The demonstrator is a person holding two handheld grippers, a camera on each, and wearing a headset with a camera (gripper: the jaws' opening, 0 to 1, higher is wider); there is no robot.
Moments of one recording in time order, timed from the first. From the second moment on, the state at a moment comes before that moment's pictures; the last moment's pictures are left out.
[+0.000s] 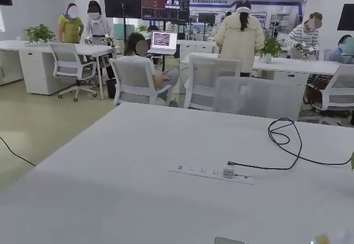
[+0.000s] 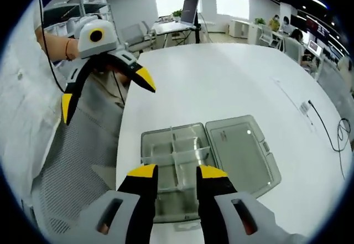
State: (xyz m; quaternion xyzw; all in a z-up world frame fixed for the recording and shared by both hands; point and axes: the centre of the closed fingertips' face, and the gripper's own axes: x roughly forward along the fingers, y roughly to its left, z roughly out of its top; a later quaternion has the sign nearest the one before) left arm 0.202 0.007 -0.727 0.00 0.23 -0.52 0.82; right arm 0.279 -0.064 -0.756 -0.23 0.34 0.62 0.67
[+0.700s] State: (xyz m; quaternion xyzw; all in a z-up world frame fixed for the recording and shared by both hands) left arm 0.200 0.009 -0.725 0.00 0.23 -0.52 0.83; right arm 0.265 -0.189 -0.753 -0.23 0.37 0.57 0.70
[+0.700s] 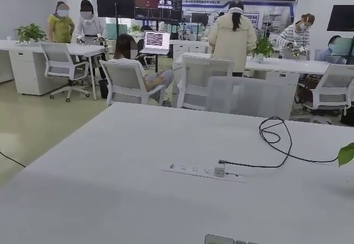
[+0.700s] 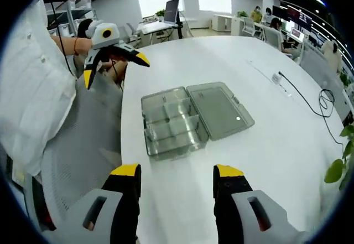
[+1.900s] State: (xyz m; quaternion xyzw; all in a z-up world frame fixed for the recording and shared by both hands) left arm 0.201 0.008 -0.727 0.00 0.24 -0.52 0.82; right arm 0.254 -0.298 -0.855 -0.43 0.45 0.54 0.57
